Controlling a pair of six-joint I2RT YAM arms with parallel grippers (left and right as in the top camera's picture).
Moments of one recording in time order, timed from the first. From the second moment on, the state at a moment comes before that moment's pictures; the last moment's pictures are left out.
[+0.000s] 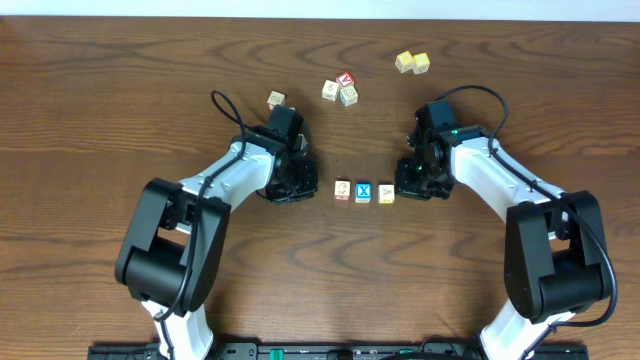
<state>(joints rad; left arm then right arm) -0.38 1.93 1.15 -0.59 0.37 -0.52 0.24 1.87 1.15 -0.75 -0.24 0.38</state>
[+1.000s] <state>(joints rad) -0.43 1.93 1.15 -0.52 0.47 -0.49 0.24 1.87 1.14 -0.72 -0.31 0.41</state>
